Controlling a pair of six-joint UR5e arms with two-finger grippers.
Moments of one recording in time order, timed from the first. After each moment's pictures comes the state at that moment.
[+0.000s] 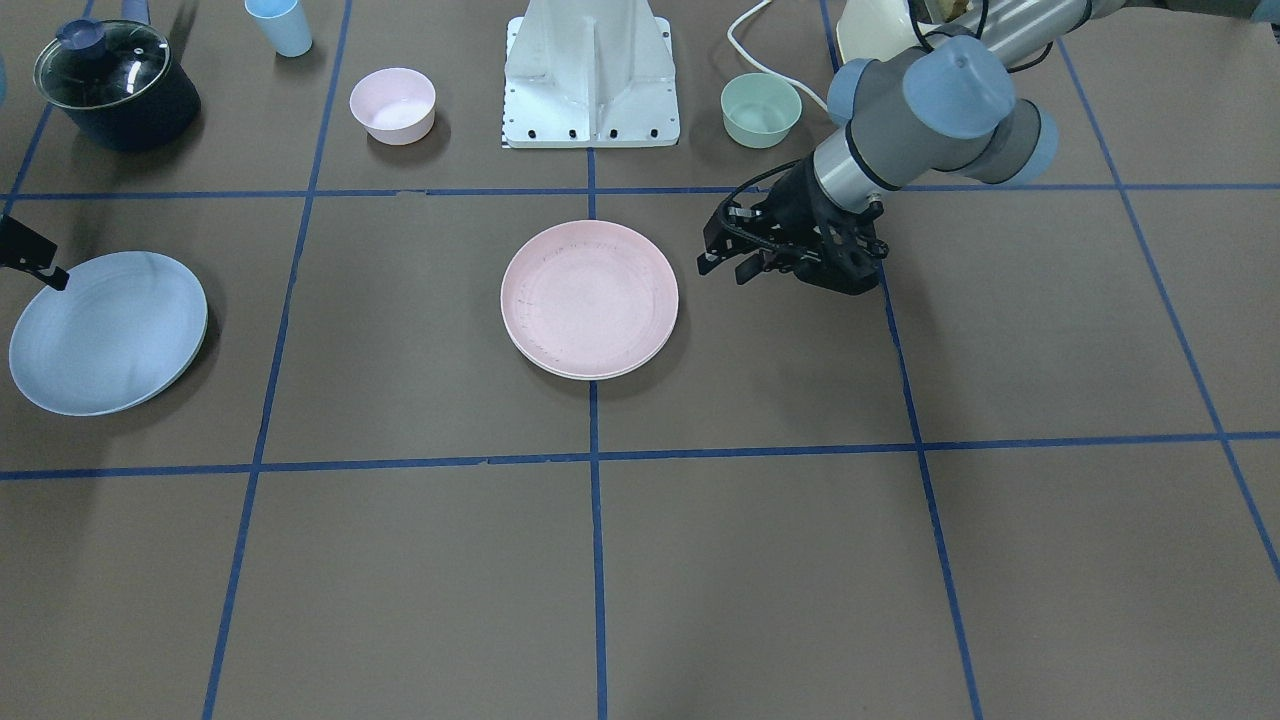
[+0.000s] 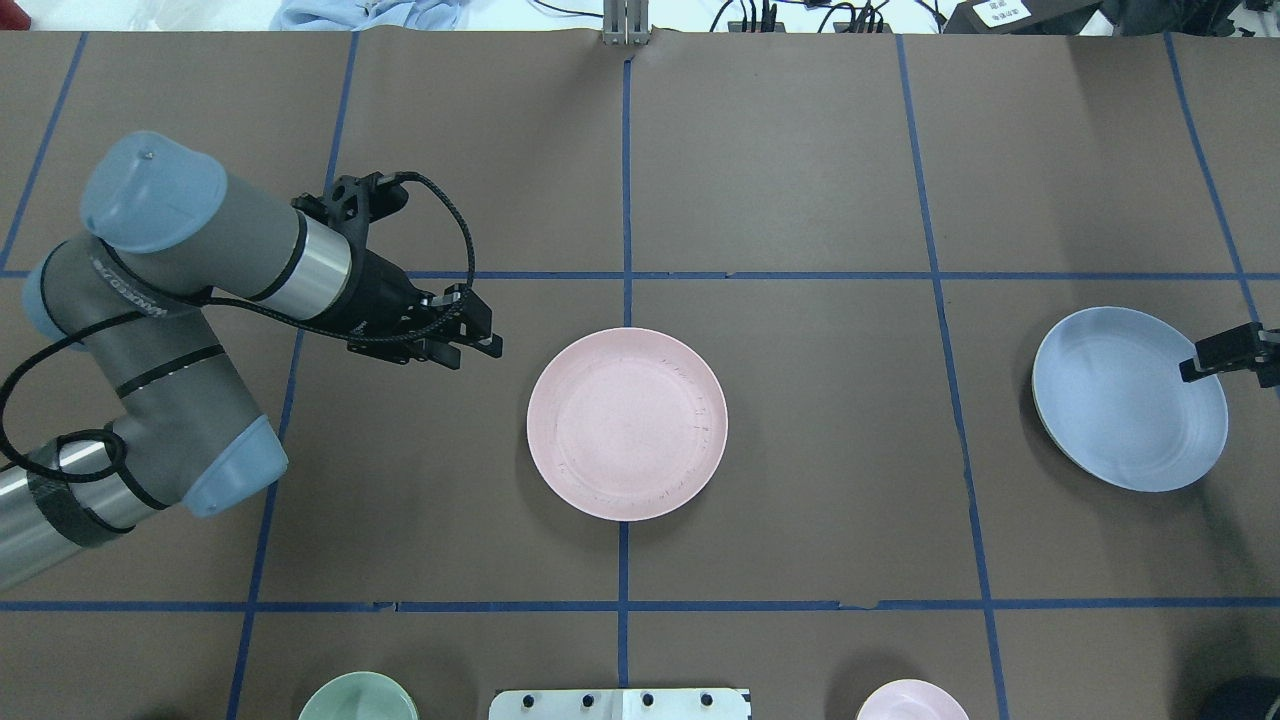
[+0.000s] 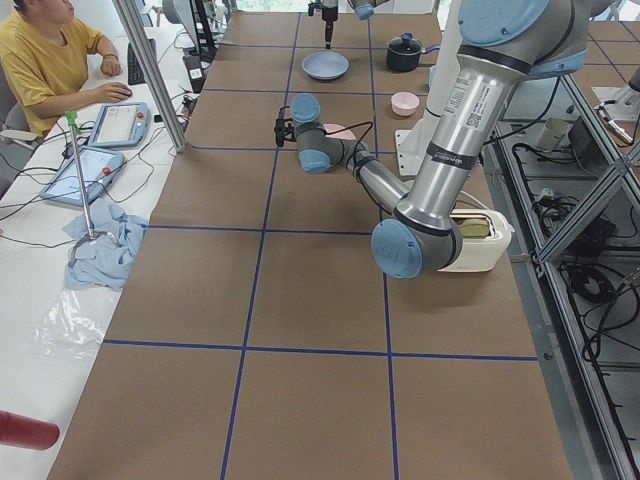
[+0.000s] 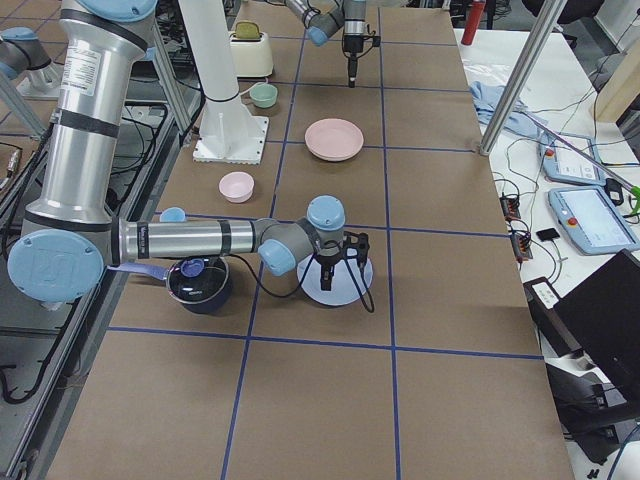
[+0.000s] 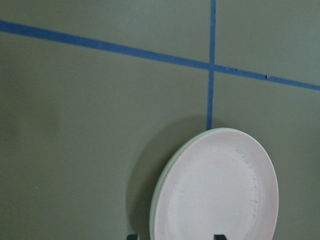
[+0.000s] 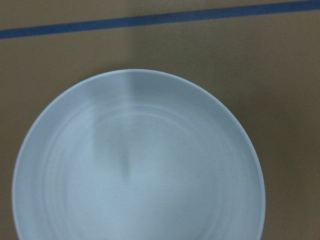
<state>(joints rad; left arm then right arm) -0.76 -1.97 -1.72 -2.24 -2.25 -1.34 1.08 -1.81 1.74 -0.93 2.28 0.79</state>
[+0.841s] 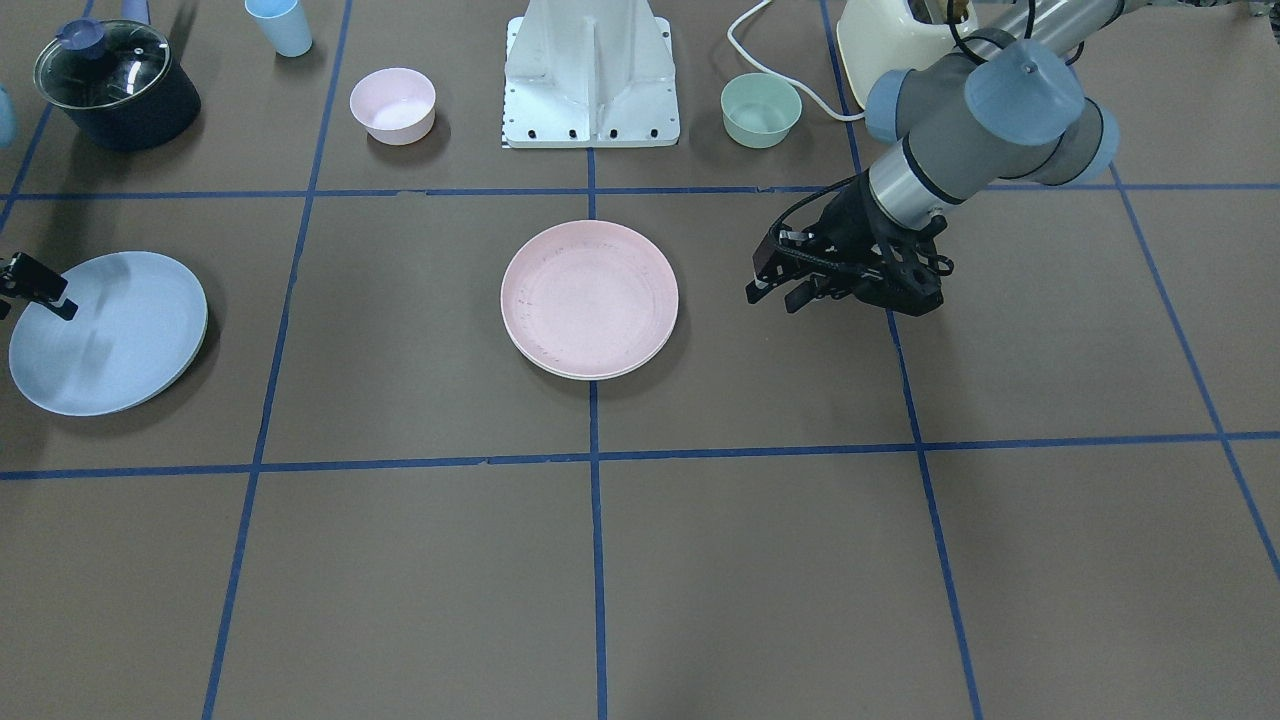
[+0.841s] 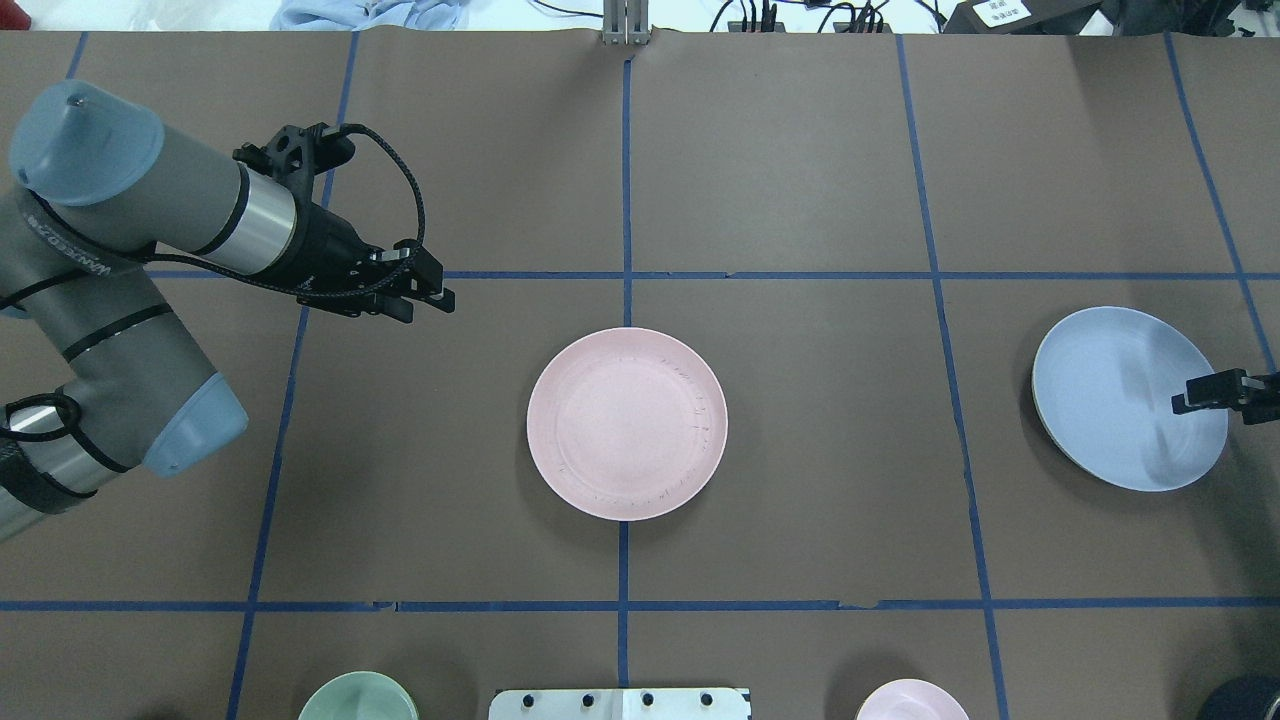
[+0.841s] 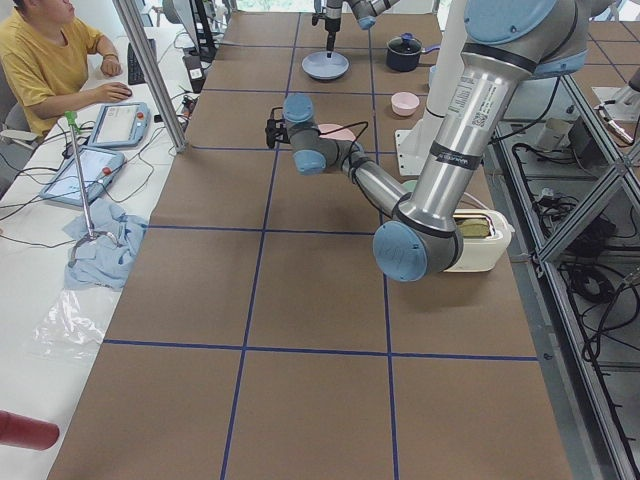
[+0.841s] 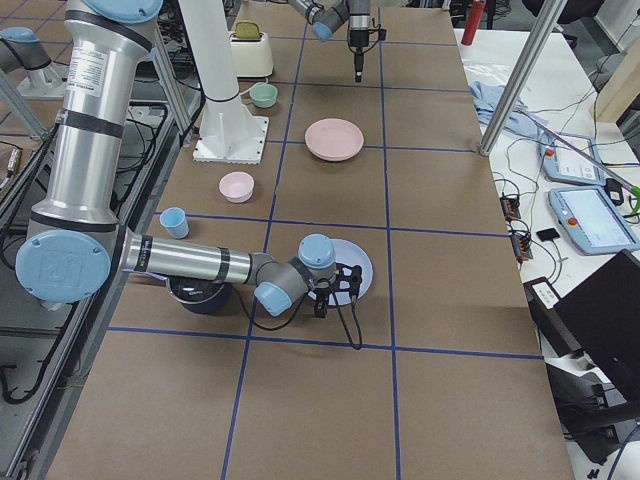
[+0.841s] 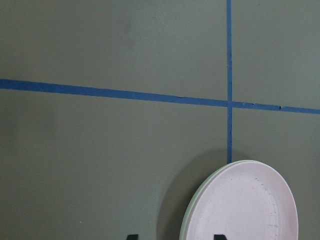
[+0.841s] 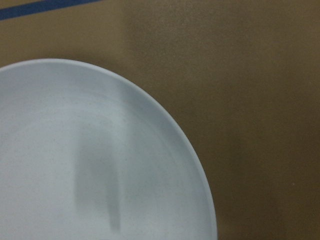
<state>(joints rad) -0.79 -1.97 -1.73 -2.20 -2.25 -1.31 1.06 -1.79 1.53 -0.69 2.26 0.90</state>
